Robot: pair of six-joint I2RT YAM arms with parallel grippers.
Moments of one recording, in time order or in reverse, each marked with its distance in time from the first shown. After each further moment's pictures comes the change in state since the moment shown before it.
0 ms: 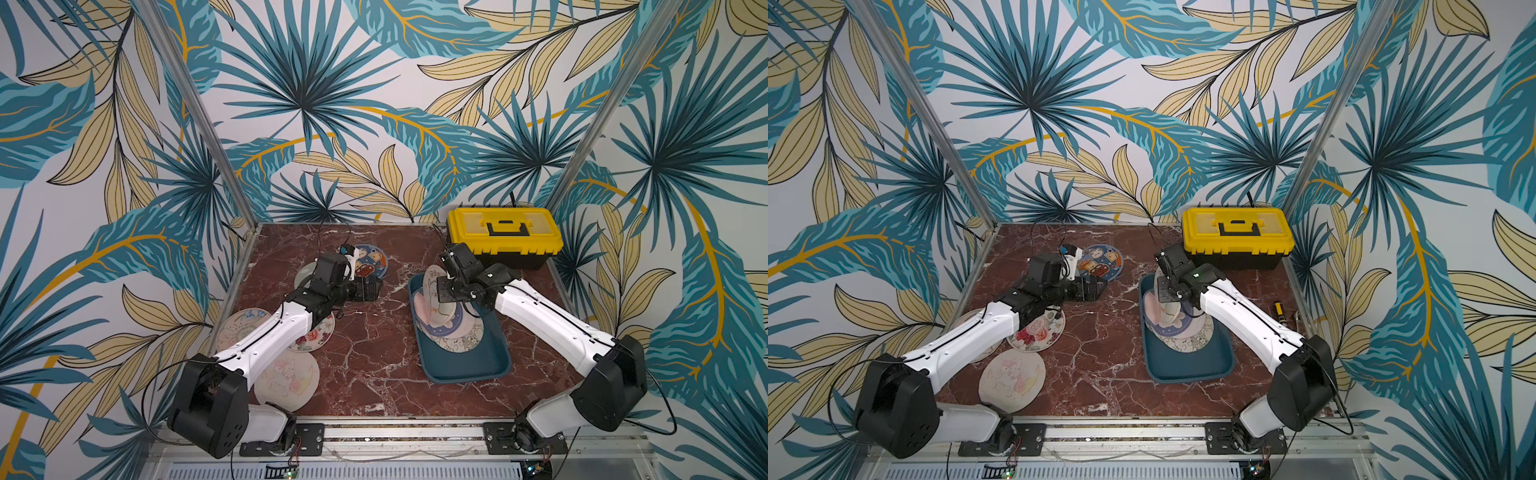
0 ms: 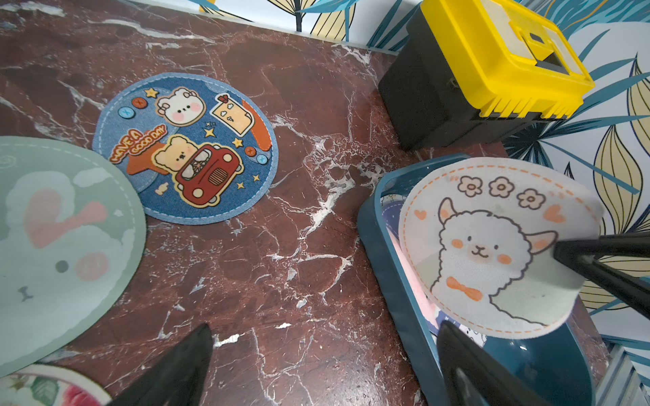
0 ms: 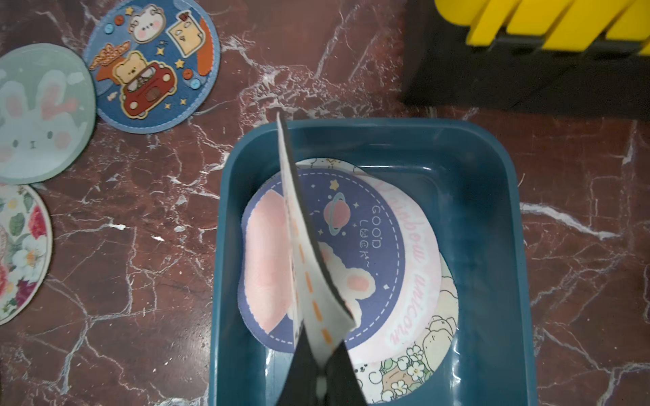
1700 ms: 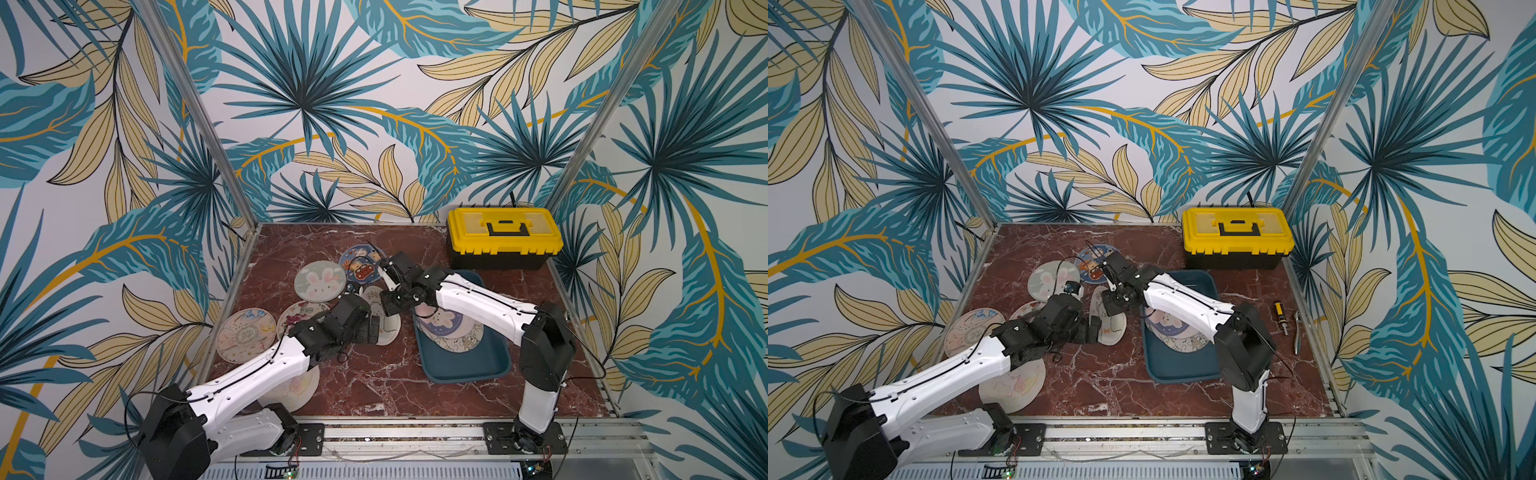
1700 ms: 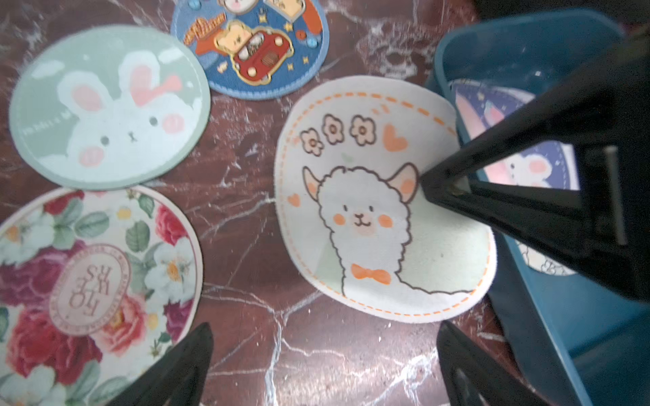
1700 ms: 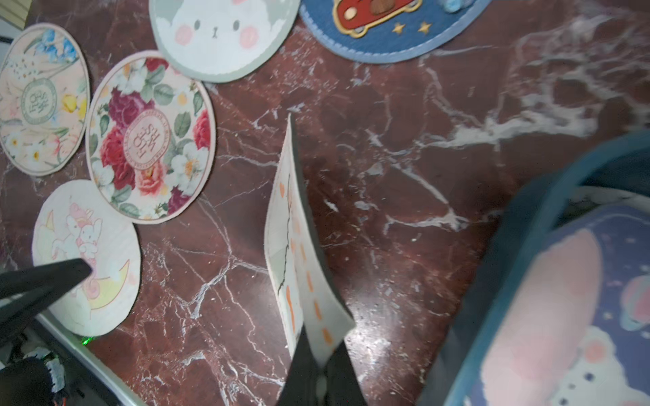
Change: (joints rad) left arm -0.304 -0.235 -0.148 -0.283 -0.444 -0.099; right arm 0.224 0.335 0.280 0.046 -0.245 -0.064
